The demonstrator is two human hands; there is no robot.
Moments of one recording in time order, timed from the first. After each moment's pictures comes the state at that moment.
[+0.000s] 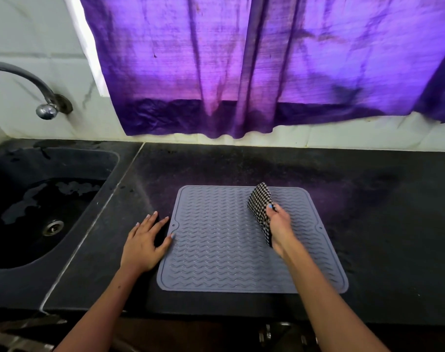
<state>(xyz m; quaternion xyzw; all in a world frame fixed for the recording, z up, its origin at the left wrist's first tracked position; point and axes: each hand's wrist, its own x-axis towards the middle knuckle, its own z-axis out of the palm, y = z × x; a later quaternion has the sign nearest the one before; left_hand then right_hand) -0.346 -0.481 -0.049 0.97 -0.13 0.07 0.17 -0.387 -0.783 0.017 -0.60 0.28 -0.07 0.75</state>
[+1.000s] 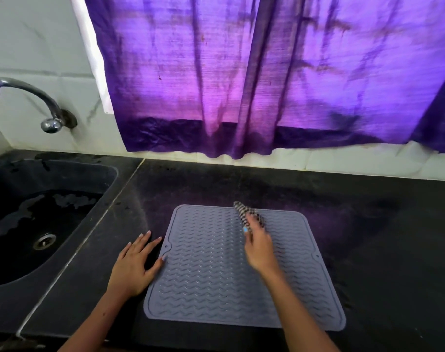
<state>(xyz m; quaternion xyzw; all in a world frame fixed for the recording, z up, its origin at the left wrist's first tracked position) -0.342 -0.479 -0.055 0.97 -0.13 0.07 0.18 -0.373 -0.777 0.003 -0.91 0.09 -0.11 0.39</state>
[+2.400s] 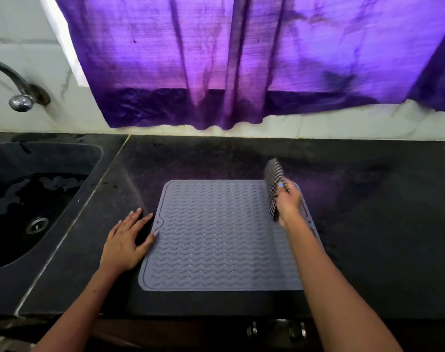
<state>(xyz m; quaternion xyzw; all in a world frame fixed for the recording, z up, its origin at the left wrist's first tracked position) -0.344 -0.479 -0.049 0.97 -0.13 0.07 0.18 -0.349 -0.846 0.014 -0.64 0.33 -0.20 0.67</state>
